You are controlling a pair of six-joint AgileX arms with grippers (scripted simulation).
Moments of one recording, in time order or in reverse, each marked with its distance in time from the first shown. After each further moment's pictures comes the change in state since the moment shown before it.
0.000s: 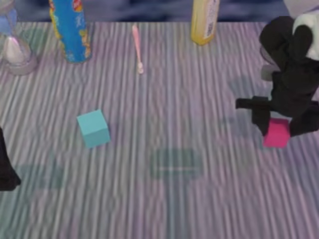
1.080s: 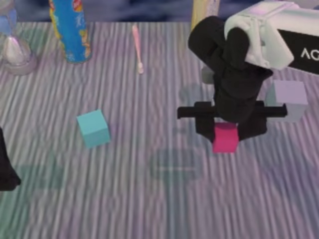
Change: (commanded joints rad) left arm 0.000 0.000 0.000 0.000 0.000 0.000; right arm 0.284 0.025 0.157 -0.122 0.007 0.141
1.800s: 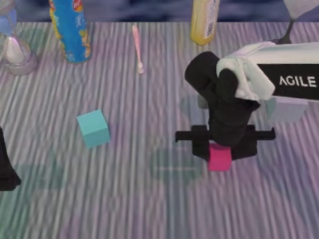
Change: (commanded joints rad) left arm 0.000 0.000 0.000 0.000 0.000 0.000; right arm 0.002 0.086 -0.160 0.246 0.001 0.004
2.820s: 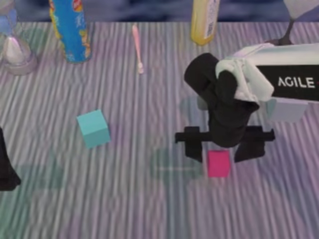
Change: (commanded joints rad) left arm 0.000 0.000 0.000 0.000 0.000 0.000; right arm 0.000 0.001 -0.002 0.003 0.000 0.000
